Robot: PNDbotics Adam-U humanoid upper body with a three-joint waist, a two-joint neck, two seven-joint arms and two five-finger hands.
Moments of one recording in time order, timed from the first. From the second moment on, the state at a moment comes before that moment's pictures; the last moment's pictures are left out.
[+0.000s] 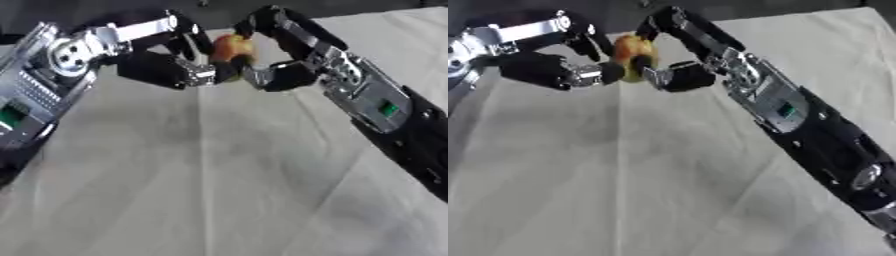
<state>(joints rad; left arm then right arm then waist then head) -1.17 0.31 -0.68 -1.49 -0.20 0.33 -0.51 -0.56 -0.70 0.32 -1.80 -0.08 -0.17 0.06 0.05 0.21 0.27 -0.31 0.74</state>
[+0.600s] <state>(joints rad) -1.17 0.31 -0.68 -1.50 -0.34 0.37 -0.46 -0.55 -0.70 0.32 -1.81 -0.08 -0.16 0.06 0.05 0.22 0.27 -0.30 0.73</state>
